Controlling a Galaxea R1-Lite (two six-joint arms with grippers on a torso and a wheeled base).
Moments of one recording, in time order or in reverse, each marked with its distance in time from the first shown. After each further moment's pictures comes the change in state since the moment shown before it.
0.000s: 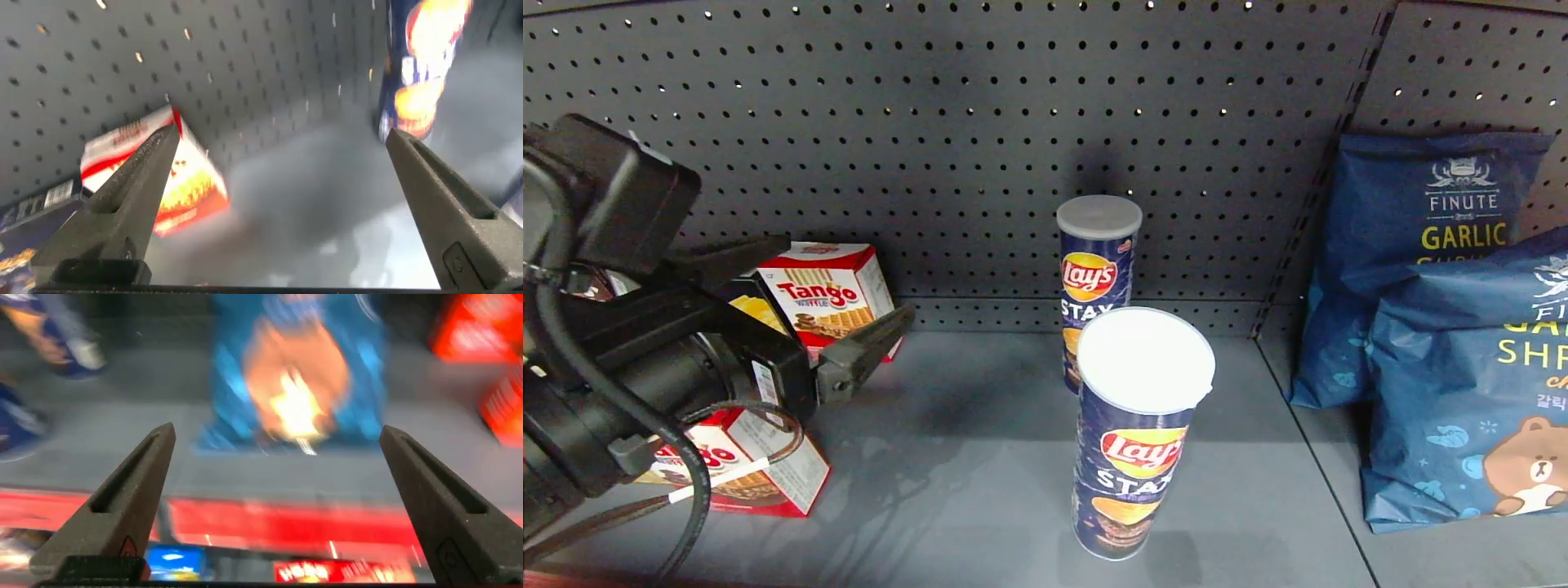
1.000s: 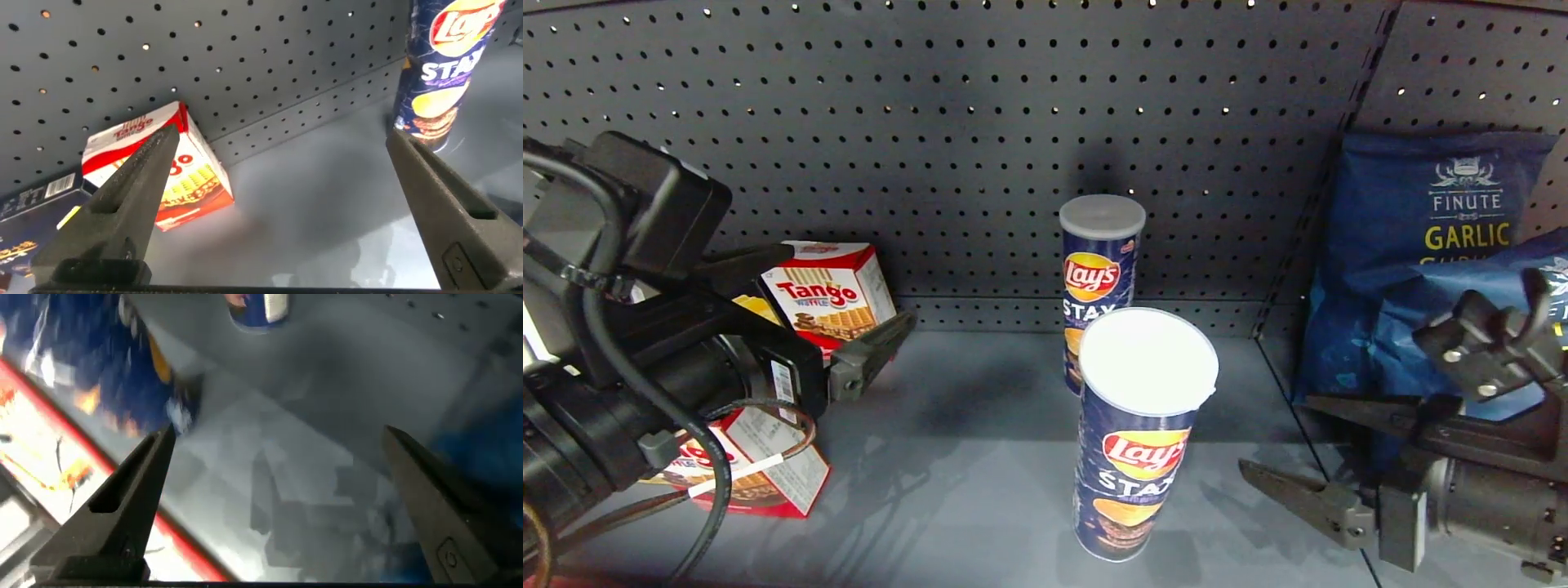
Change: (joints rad) left arm 0.015 0.023 0.005 -0.003 0.027 -0.001; right arm 0.722 0.959 -0.371 -0.223 -0.215 -0.024
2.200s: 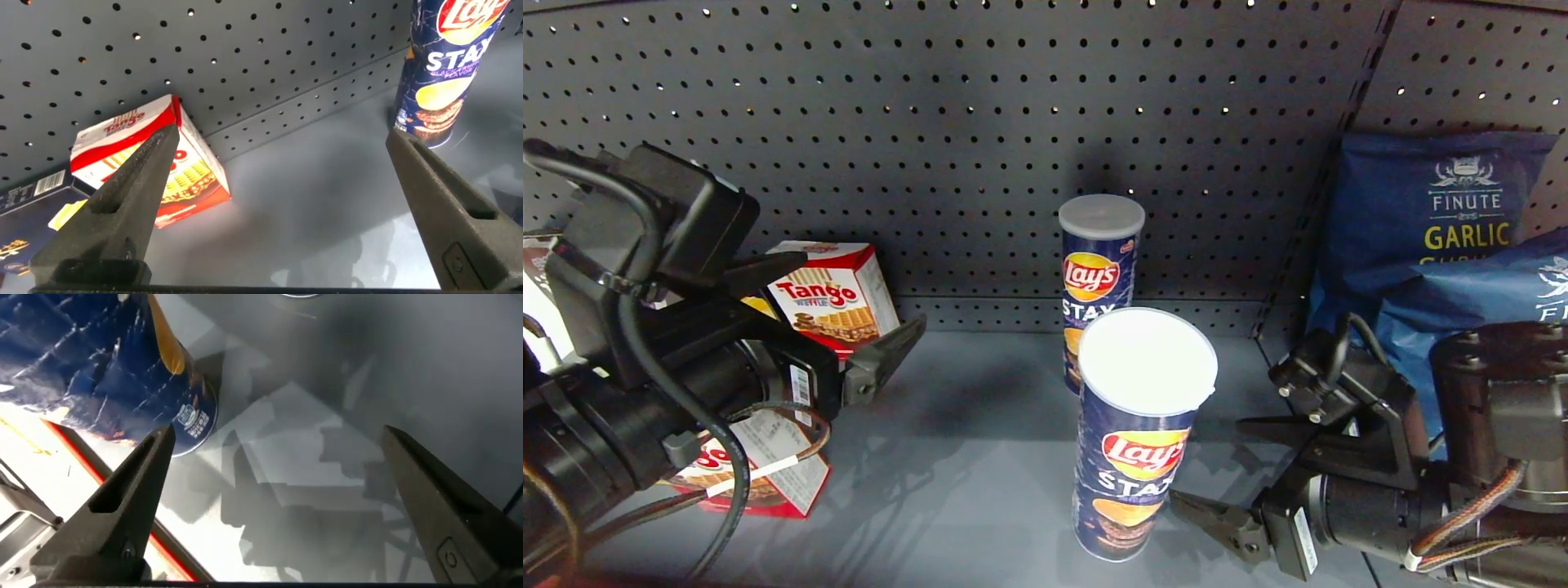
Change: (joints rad) left arm 0.001 0.024 0.001 -0.003 -0.005 -0.001; right arm 0.071 0.189 -0.050 -0.012 -0.035 -0.003
